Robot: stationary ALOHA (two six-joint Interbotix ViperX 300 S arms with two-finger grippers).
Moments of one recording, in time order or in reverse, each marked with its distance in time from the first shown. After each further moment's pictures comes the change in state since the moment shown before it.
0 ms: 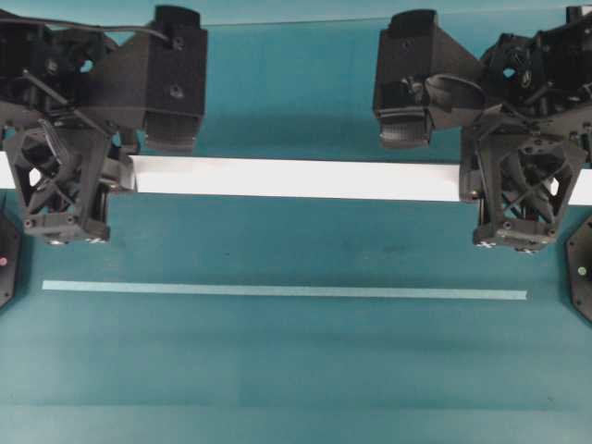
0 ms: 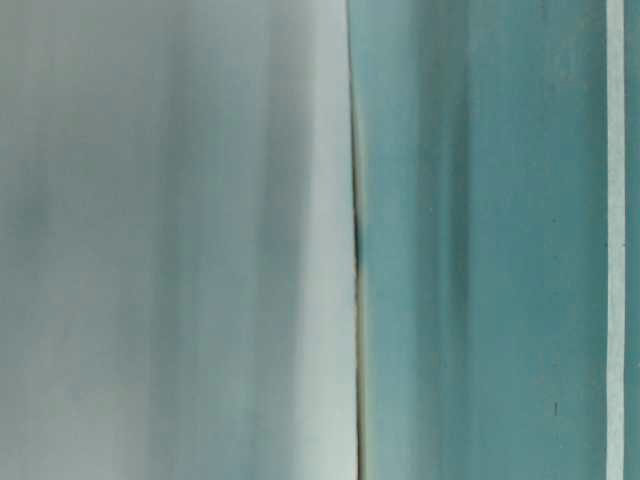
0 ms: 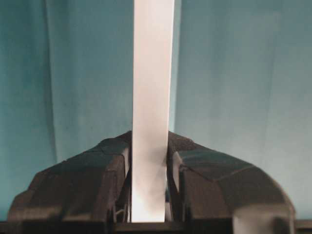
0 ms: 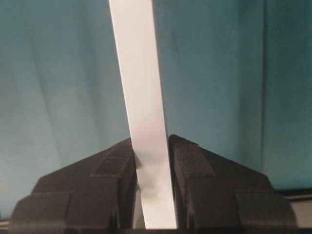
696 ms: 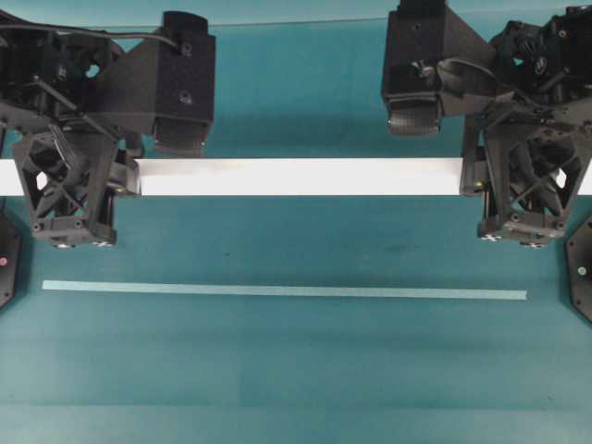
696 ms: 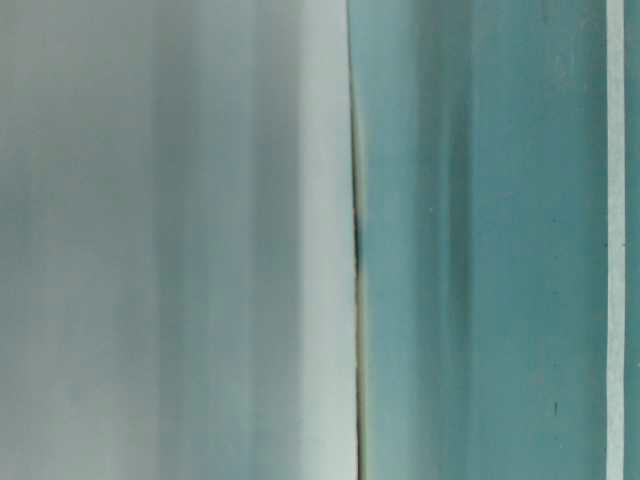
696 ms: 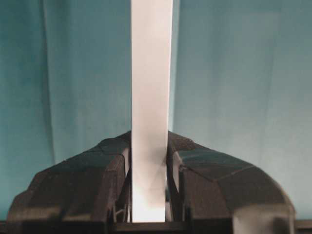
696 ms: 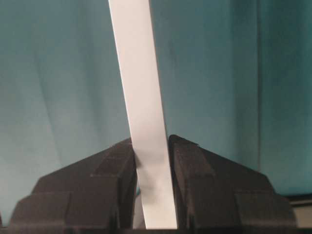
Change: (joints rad) left arm -0.006 0.008 0.000 0.000 0.002 -0.005; right arm -0.003 -0.002 -0.035 -0.002 0.005 0.000
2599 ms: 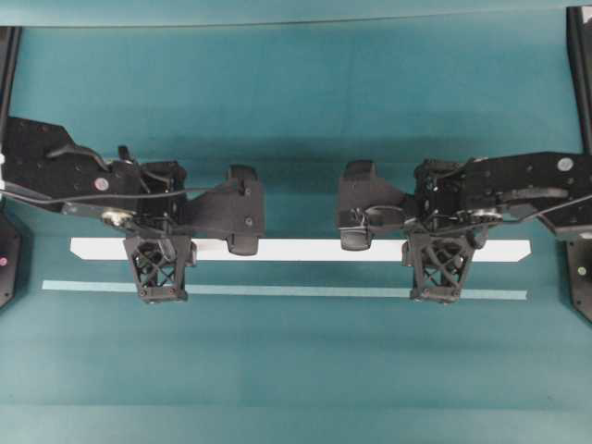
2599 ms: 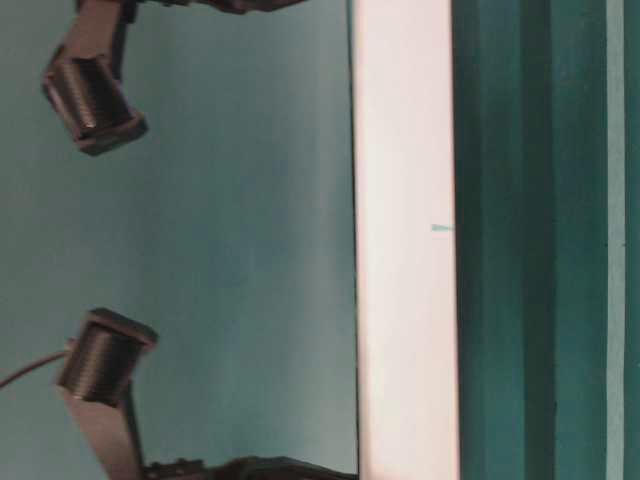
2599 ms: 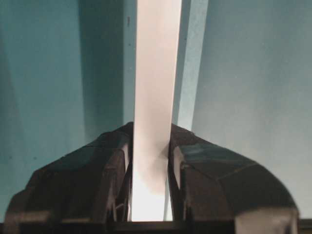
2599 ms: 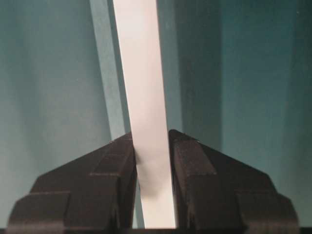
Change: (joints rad) left arm -0.003 0.173 0.621 -0.002 -0.565 -0.069; right arm 0.012 0.109 0.713 0.005 -0.683 -0.052
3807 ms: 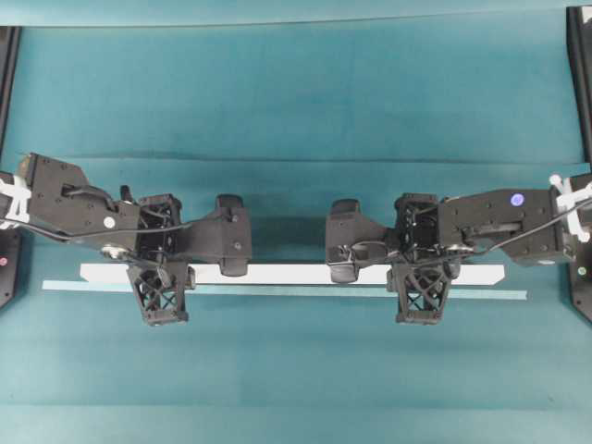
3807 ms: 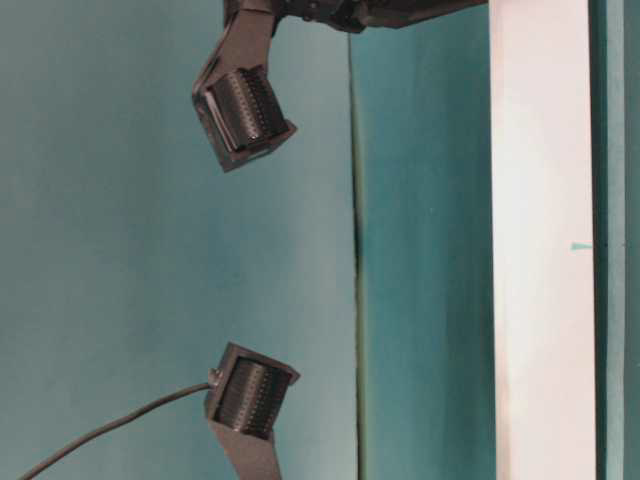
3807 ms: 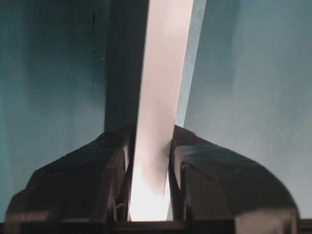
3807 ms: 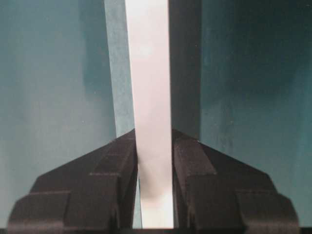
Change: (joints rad) left arm -0.041 0.084 0.164 0.000 -0.295 -0.104; right arm 0.046 0.147 0.072 0.021 -0.222 -0.021
